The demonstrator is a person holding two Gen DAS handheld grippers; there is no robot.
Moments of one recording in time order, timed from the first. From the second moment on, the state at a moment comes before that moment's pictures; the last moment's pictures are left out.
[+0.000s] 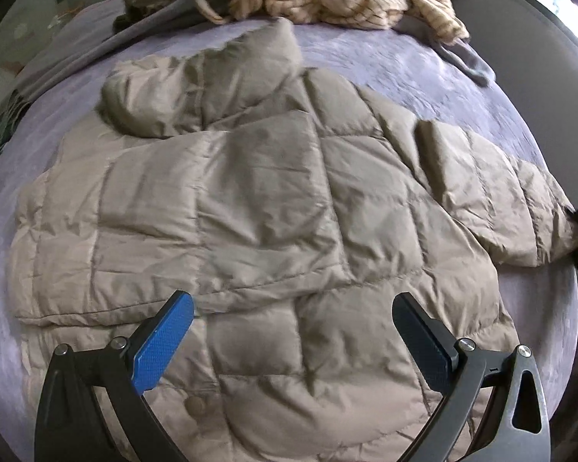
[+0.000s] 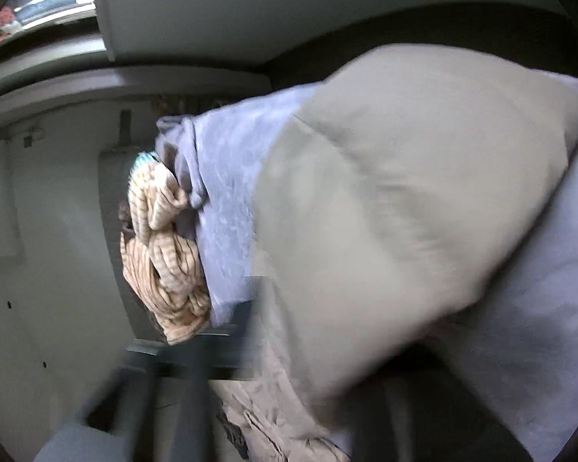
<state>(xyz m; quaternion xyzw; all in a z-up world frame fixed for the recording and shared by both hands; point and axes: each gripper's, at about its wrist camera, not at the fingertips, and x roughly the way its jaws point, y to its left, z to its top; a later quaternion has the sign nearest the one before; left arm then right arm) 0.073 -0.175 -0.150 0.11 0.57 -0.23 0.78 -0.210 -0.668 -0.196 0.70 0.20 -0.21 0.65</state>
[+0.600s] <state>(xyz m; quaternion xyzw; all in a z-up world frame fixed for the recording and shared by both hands) 0.121 -0.062 -0.144 0.05 0.56 -0.14 0.82 0.013 -0.438 -0.051 0.29 0.35 -0.04 0.89</state>
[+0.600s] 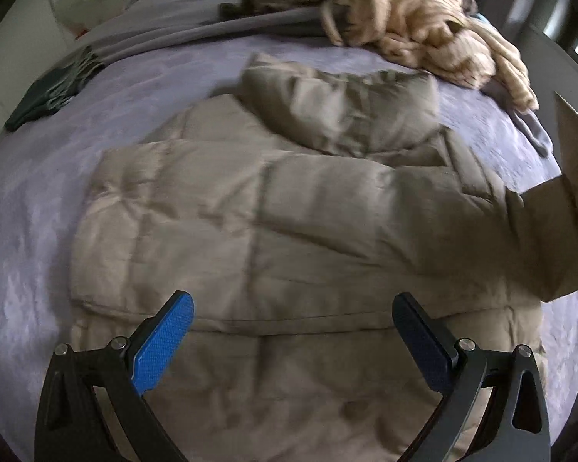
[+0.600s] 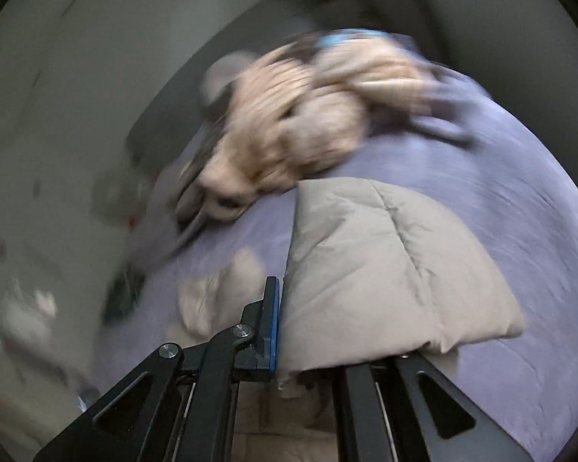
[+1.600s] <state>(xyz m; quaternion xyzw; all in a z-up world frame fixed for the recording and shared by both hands) 0.174 0.015 -0.160 -0.01 0.55 -0.10 0.83 0.015 -0.362 -0.161 0.37 0.47 -0.02 0.80</state>
